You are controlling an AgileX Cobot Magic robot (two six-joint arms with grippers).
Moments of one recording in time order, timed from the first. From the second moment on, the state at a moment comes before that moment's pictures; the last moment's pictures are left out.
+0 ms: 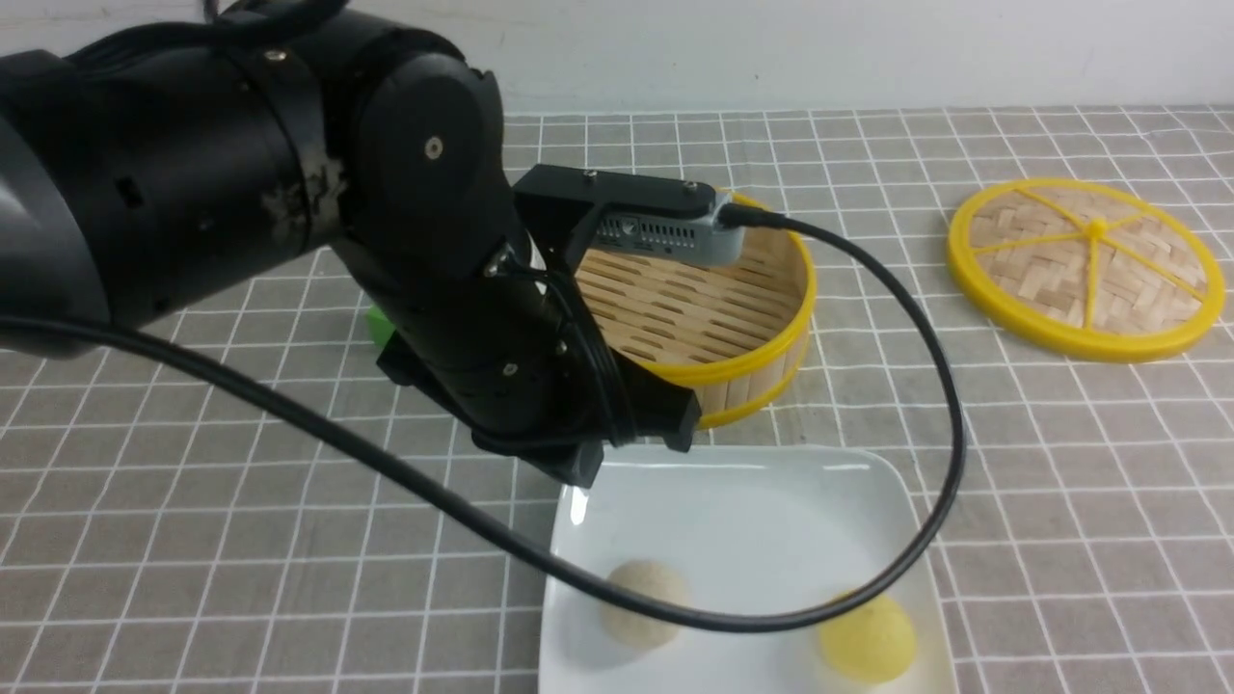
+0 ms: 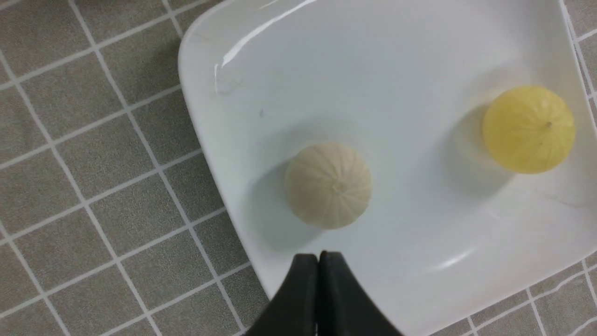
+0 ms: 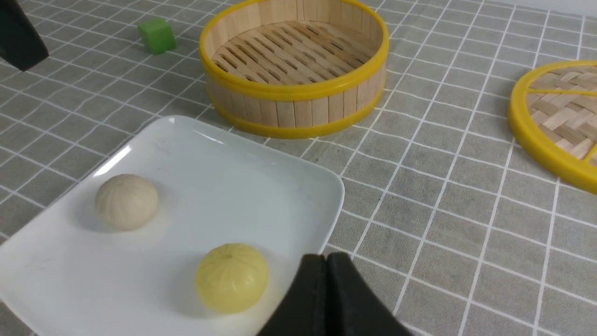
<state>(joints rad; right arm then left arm) 0.52 0.28 -0.36 -0.02 0.51 0.11 -0.70 1.54 -1.32 -0.06 1.04 -0.25</state>
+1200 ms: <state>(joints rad) 0.07 -0.01 0.01 -0.09 0.40 0.11 -0.70 0.69 -1.13 0.07 1.17 -0.28</state>
